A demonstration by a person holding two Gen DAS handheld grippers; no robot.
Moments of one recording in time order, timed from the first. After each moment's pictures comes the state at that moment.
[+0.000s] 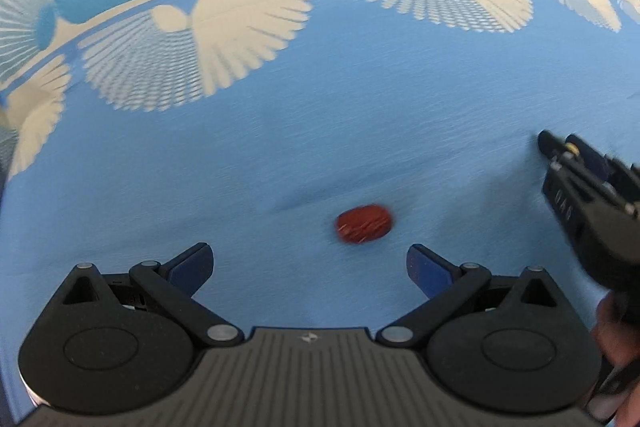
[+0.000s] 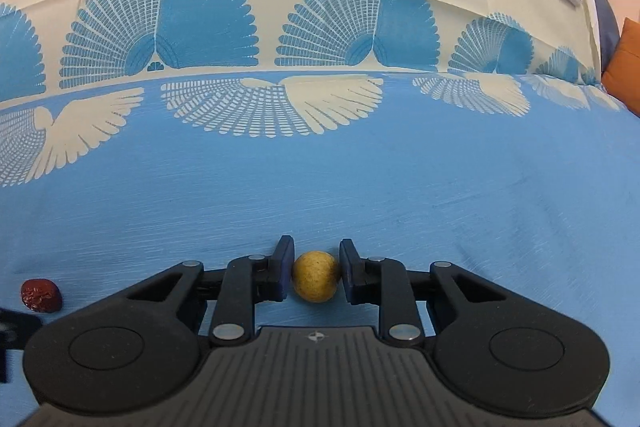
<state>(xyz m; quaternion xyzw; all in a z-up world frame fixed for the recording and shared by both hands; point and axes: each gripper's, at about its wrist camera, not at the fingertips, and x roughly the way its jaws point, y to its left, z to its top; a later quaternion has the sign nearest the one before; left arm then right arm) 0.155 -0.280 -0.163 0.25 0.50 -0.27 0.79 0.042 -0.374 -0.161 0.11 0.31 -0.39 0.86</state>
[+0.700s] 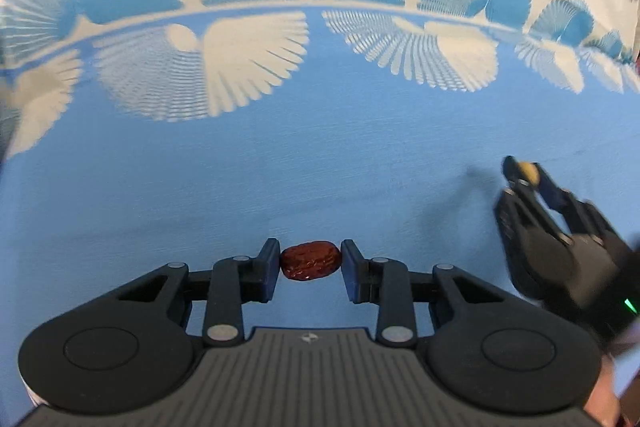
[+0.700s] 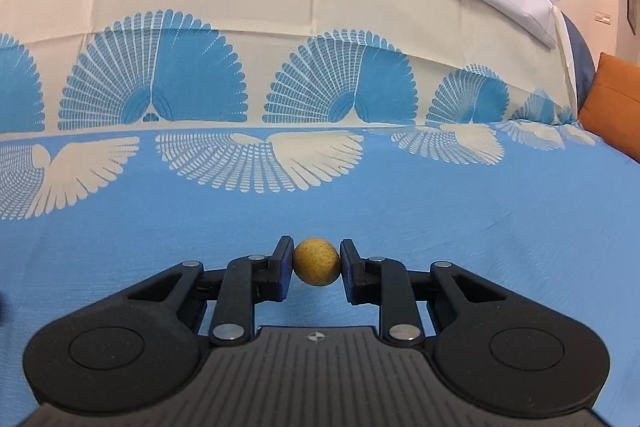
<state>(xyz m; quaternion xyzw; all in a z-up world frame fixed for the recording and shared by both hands) 0.136 -0.242 -0.102 0.16 0.49 -0.29 0.80 0.029 -0.358 -0.145 0.07 0.24 -0.42 0.87</state>
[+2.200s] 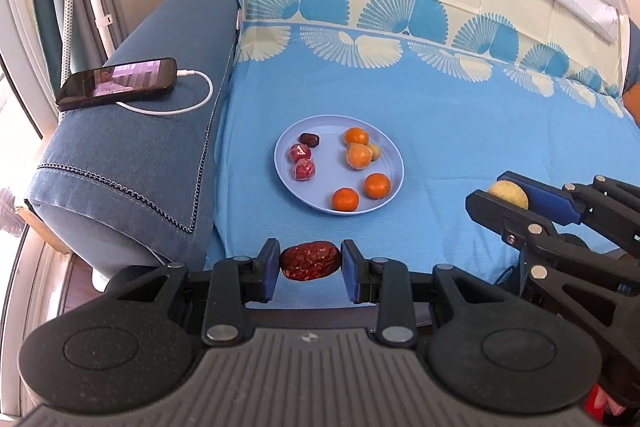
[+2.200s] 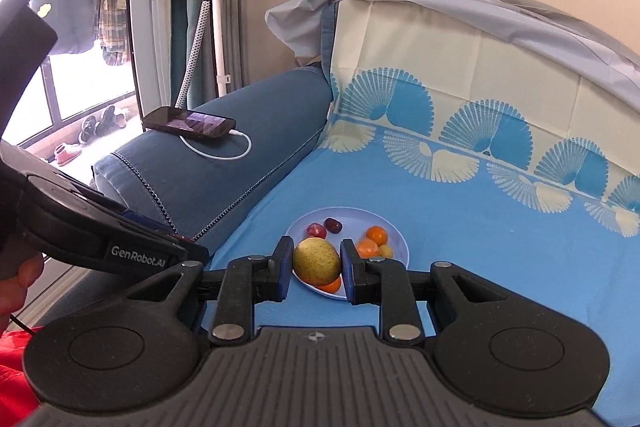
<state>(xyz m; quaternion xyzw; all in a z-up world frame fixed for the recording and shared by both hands) -0.135 0.117 0.047 0.10 0.43 -0.22 0.87 -0.196 0.012 0.067 0.00 0.29 -0.03 0.96</state>
